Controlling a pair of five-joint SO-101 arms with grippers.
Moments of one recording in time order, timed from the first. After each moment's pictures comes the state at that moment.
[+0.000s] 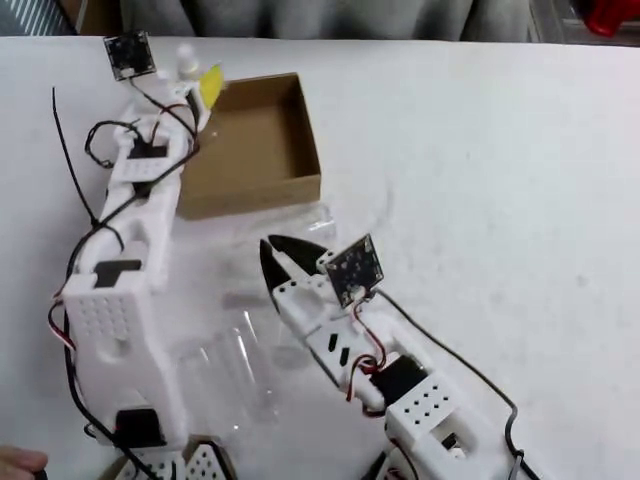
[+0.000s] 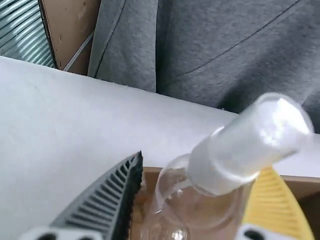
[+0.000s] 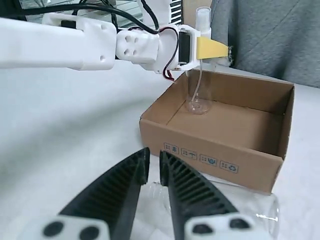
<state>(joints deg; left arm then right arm) -9.7 37.1 -6.9 1.7 13.6 -39.8 -57.7 84.5 -6.8 -2.7</state>
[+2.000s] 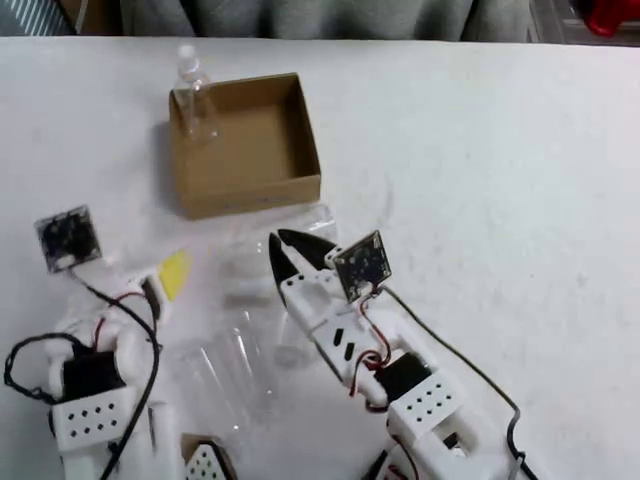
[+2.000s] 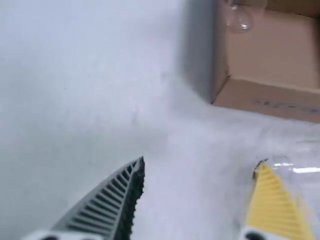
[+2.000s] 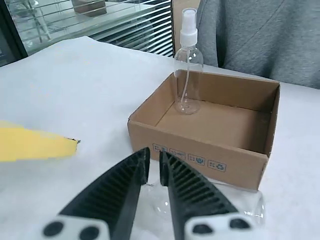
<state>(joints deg) -21.5 -75.5 80.0 50.5 9.6 -37.0 -57.7 84.5 -6.8 -2.7</state>
